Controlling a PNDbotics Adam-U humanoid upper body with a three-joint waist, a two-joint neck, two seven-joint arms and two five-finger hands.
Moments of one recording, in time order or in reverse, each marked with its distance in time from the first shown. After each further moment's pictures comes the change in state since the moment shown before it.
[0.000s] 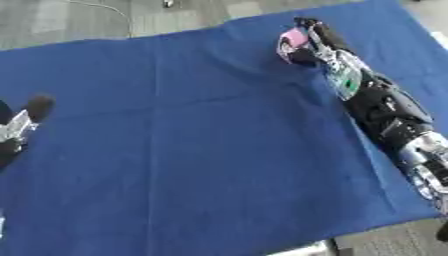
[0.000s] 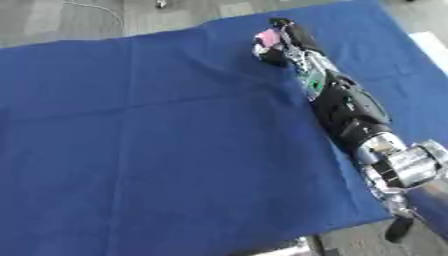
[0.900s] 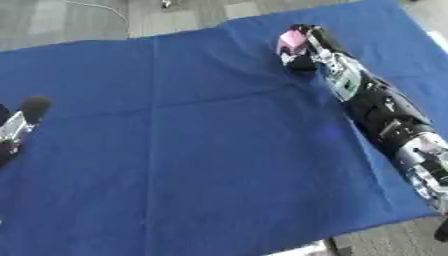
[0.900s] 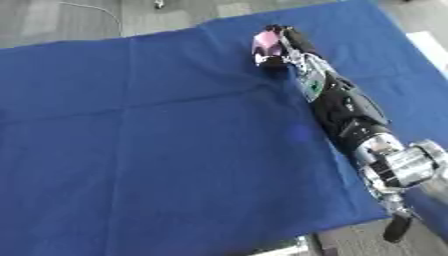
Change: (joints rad) left arm 0.000 0.000 0.000 0.000 -0.001 -0.001 0.005; right arm 0.016 0.001 -0.004 -0.025 -0.077 -0.035 -0.003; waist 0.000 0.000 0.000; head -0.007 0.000
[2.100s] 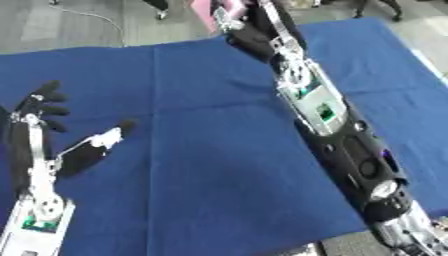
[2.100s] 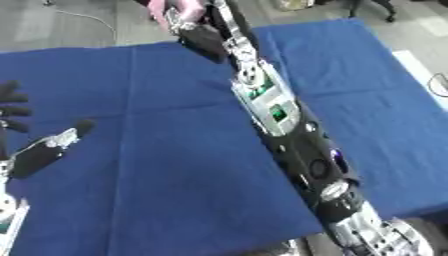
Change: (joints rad) left arm -0.060 -0.002 -0.116 0.232 -0.196 0.000 -0.042; right arm 0.238 0.345 0.208 -1.003 -0.619 0.270 0.021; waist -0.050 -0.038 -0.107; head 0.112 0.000
